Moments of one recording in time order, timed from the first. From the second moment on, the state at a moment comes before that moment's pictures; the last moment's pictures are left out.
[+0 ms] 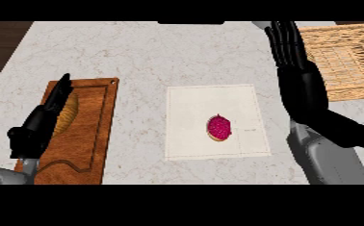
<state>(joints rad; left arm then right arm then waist) -0.08 0.62 -0.29 -1.46 0.29 0.26 -0.13 -0.38 -0.25 0.20 -1.64 -0.17 -0.20 -0.22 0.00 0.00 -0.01</state>
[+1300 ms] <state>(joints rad) -0.02 0.37 -0.28 -1.62 0.34 0.41 -0.11 -0.21 -0.38 0.56 -1.90 0.66 -0.21 0.58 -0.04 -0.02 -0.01</state>
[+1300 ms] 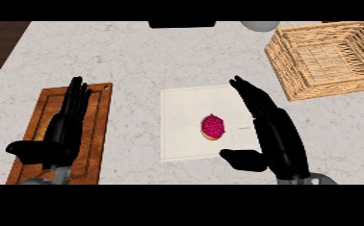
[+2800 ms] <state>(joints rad) -0.03 0.33 -0.26 -1.66 0.29 0.39 -0.07 -0.47 -0.32 0.58 -1.99 0.47 0.38 1.11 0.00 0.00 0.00</state>
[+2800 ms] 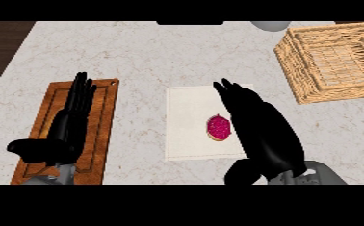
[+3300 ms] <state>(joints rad) -0.03 0.29 -0.24 -1.65 0.25 0.35 -0.07 -0.35 -0.24 0.62 -1.95 0.64 0.37 1.01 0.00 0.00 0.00</state>
